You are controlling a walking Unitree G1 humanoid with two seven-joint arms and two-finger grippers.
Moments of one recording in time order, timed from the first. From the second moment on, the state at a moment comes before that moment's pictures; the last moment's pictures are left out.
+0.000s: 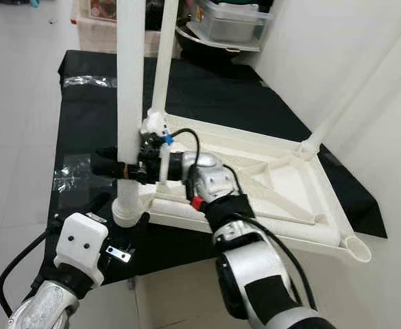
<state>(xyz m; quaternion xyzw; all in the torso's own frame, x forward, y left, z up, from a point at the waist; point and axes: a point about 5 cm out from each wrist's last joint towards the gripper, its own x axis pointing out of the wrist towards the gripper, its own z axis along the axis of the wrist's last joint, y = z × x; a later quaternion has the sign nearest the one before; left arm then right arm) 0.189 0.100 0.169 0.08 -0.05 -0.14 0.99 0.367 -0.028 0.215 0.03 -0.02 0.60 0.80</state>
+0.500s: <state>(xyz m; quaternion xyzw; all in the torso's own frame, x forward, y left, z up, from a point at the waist) 0.189 0.099 0.169 0.08 -0.05 -0.14 0.99 0.378 -0.070 0.200 0.09 -0.02 0.07 0.99</state>
